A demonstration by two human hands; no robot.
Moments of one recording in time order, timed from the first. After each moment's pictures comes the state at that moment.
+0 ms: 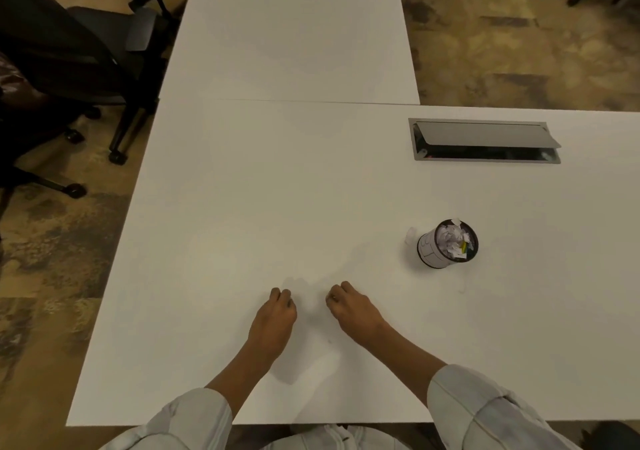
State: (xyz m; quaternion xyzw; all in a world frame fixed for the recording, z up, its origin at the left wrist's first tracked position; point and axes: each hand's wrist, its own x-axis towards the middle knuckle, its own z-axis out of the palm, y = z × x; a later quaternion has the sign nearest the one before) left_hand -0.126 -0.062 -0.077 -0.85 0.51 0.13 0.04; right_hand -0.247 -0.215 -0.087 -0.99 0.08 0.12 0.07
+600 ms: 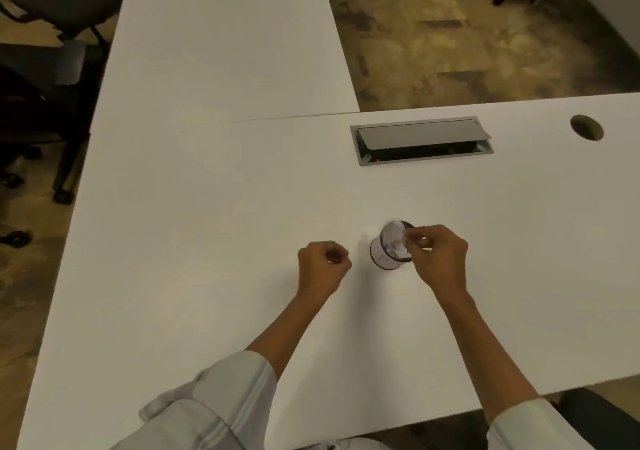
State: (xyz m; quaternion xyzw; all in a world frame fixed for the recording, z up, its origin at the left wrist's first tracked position) left_hand -0.172 -0.255 -0.010 -0.80 0.28 0.31 -0.44; right_hand -0.331 -0.382 0.028 -0.75 0.54 -0.24 0.31
